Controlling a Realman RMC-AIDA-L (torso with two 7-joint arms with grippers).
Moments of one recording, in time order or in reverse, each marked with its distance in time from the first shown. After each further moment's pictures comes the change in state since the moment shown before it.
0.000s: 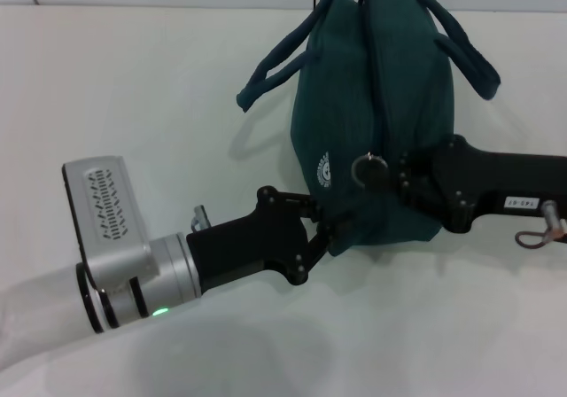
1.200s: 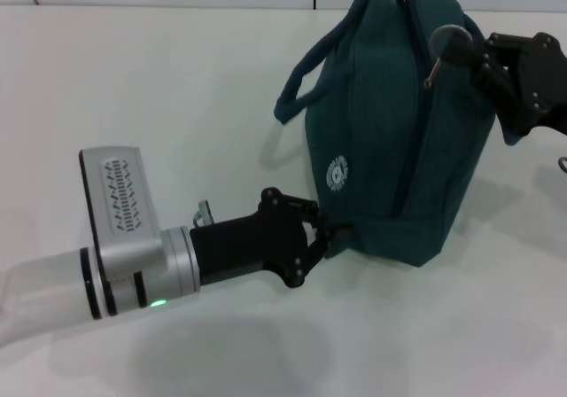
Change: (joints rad) left arm -0.050 0.012 0.001 -0.023 0.065 -0.034 -0.010; right arm -0.052 0.033 0.271 0.055 0.113 -0.040 -0.246
